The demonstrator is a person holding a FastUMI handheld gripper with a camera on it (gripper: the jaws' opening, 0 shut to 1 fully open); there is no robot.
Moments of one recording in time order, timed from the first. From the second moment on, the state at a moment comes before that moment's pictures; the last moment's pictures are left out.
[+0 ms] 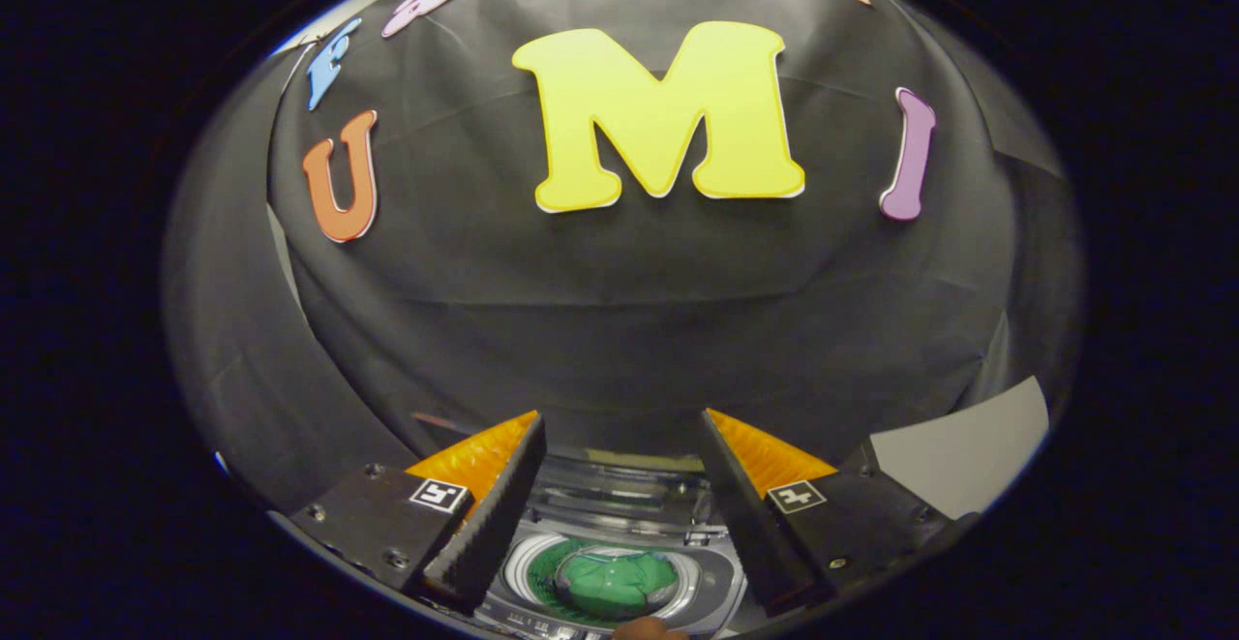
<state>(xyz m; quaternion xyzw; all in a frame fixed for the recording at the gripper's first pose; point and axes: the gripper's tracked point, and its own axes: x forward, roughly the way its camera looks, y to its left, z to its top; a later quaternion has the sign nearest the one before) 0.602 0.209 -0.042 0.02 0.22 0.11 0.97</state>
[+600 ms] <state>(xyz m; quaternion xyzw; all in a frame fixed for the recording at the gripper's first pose) 0.667 0.248 -0.108 0.03 0.27 0.11 0.96</state>
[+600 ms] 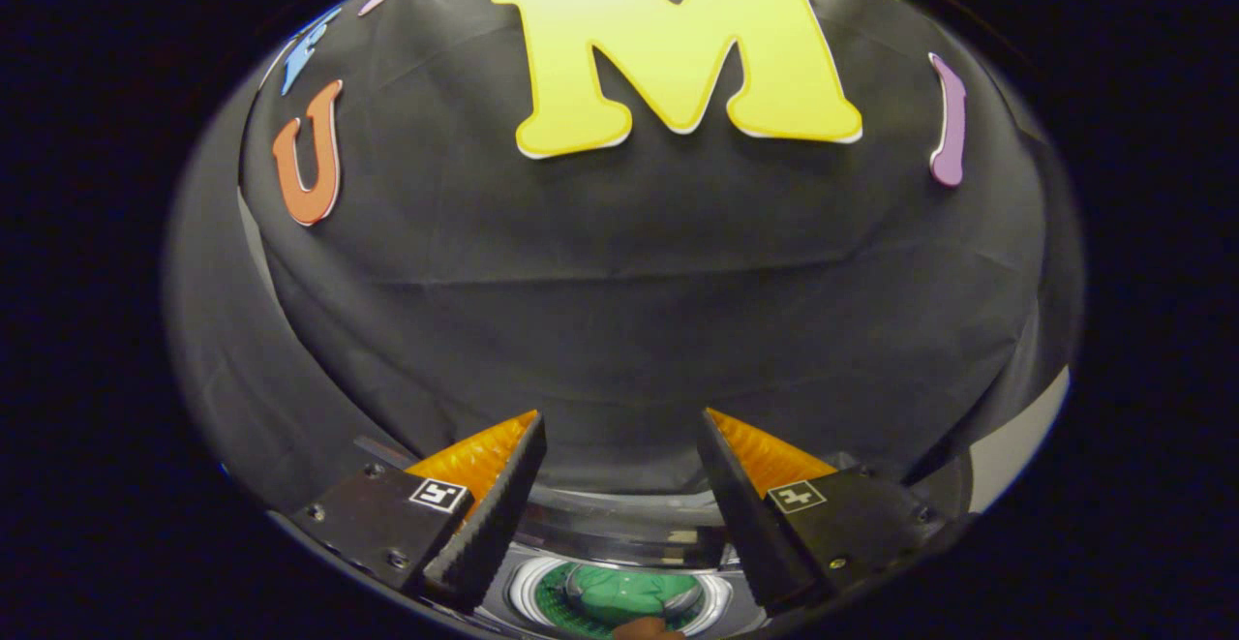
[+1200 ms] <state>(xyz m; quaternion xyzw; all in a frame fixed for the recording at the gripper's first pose) 0.667 0.255 -0.123 0.01 0.25 0.13 0.96</state>
